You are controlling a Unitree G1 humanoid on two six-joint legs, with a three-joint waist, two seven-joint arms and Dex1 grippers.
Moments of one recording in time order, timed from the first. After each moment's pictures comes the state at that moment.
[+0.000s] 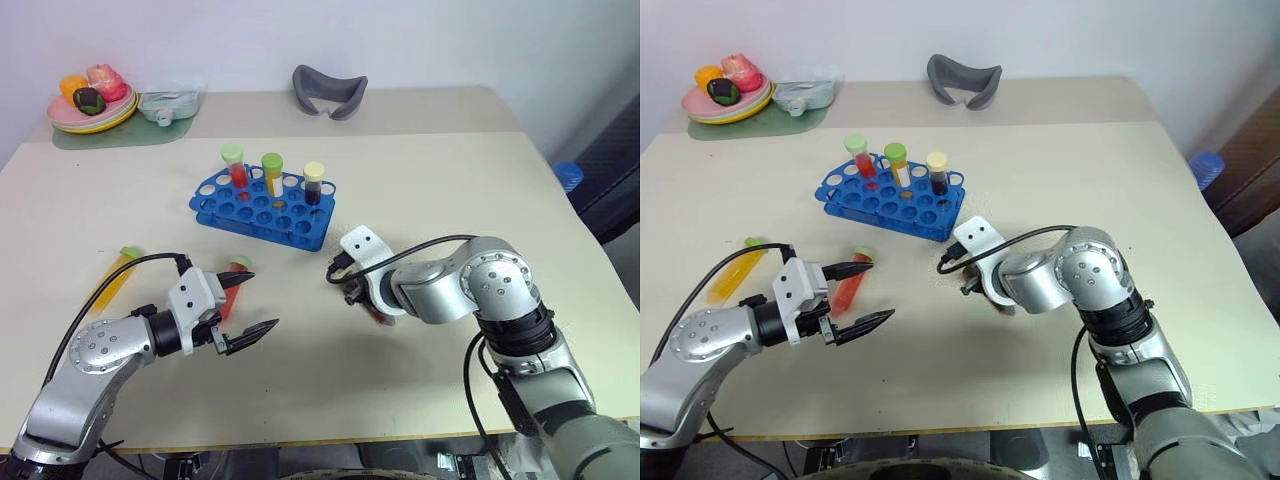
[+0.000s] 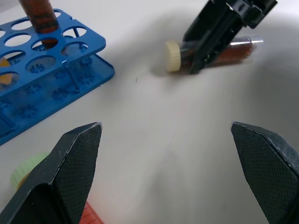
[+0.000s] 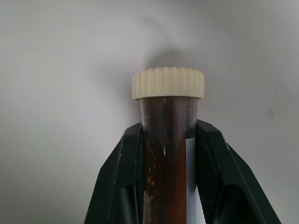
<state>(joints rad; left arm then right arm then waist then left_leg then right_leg) 0.14 0.72 0.11 -0.53 -0.40 0.34 -0.84 -0.79 -0.44 0.26 -0.30 1.34 1.60 -0.61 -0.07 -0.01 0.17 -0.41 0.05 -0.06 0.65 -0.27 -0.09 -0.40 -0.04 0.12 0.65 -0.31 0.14</state>
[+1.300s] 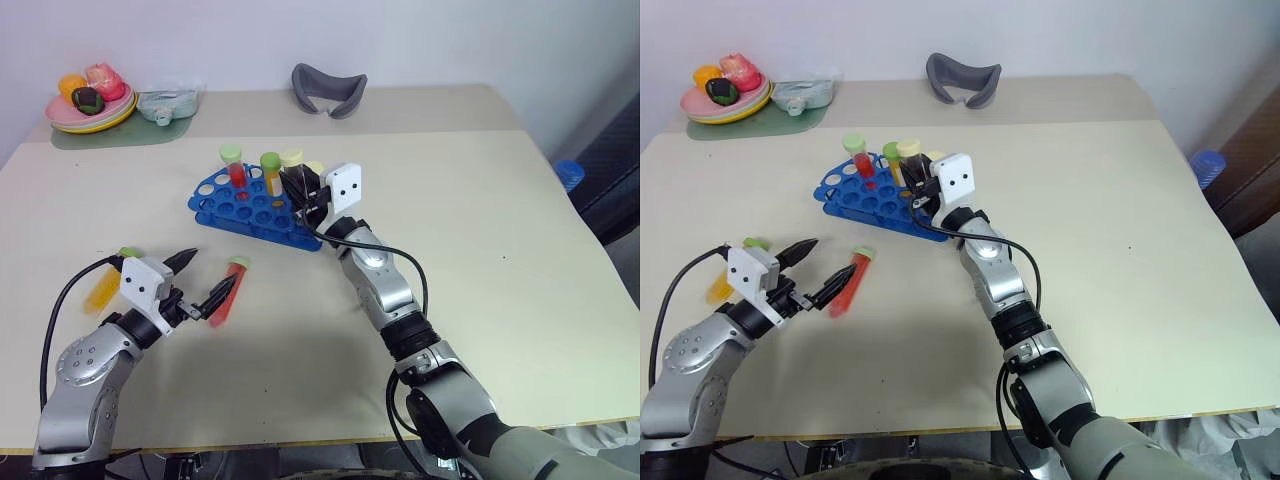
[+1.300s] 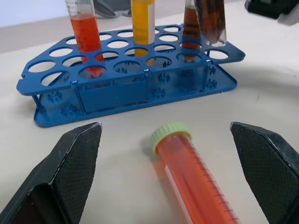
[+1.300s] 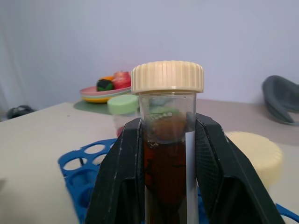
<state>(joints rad) 0.14 0.49 0.26 -0.33 -0.41 0.19 -0.66 -0.68 0.08 0.19 0.48 0.19 -0.21 0.30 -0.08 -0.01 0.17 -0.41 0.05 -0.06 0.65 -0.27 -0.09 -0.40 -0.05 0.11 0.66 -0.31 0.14</state>
